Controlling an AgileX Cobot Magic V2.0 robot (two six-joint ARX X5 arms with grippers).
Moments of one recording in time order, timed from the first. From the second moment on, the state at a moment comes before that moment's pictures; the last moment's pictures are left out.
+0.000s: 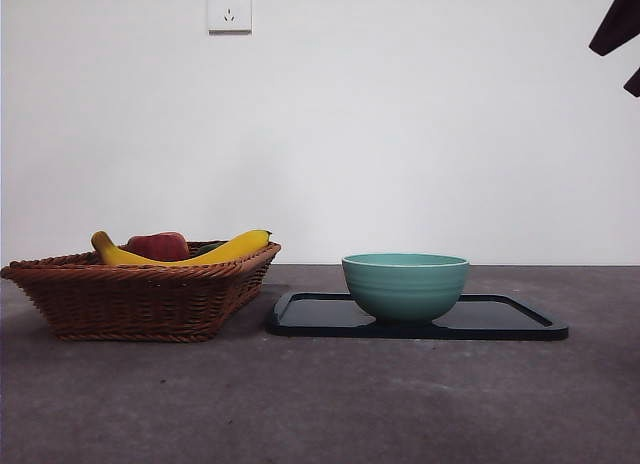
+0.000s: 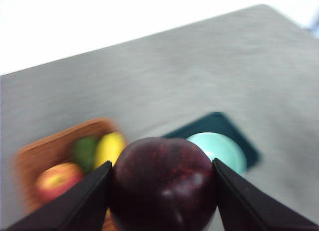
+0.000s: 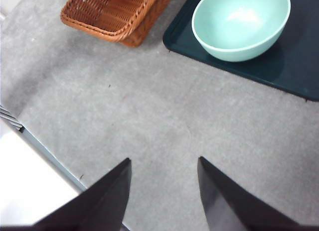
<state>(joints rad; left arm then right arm) -0.42 1.33 1.70 -0.89 0.12 0.00 0.36 0.69 0.75 -0.79 -0.44 0.15</state>
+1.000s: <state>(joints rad) -0.34 1.52 0.99 -0.25 0.10 0.00 0.36 0.69 0.75 -0.76 -0.44 0.15</state>
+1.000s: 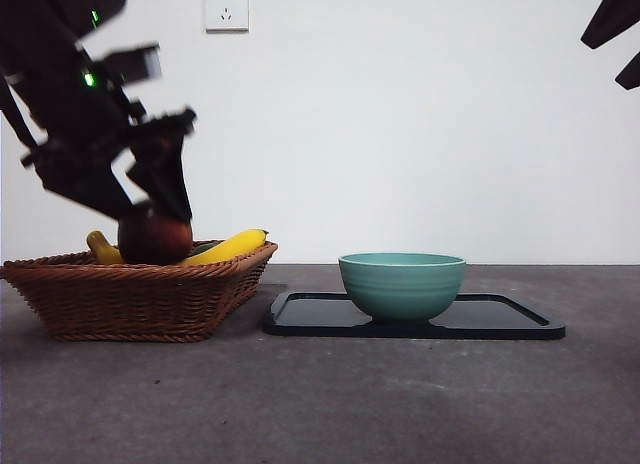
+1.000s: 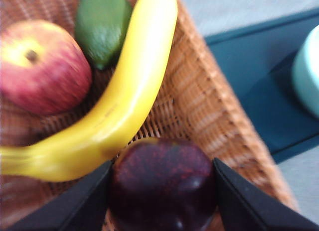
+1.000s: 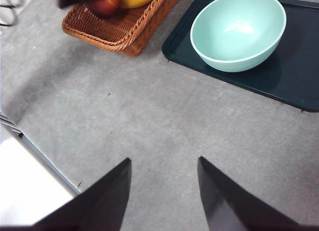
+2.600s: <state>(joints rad) -0.38 1.24 1.00 -0.37 0.27 0.05 0.36 0.69 0.75 -0.75 -0.44 0.15</state>
